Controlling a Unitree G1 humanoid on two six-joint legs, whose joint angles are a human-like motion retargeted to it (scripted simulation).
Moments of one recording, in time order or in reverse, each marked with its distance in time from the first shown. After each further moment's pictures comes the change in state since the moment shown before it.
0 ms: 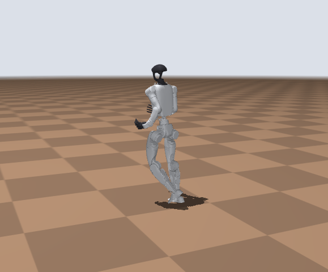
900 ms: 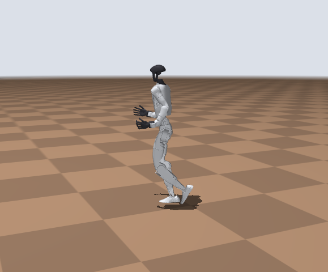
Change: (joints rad) left arm -0.010 0.046 -0.028 0.025 -0.070 -0.179 0.038; right arm -0.024 -0.035 0.005 -0.006 -0.086 -0.001 0.039; waist -0.171 0.025 0.031; left_leg 0.066 0.031 -0.101 0.116 0.162 -0.013; right_leg -0.058 0.085 0.024 0.086 -0.063 -0.098
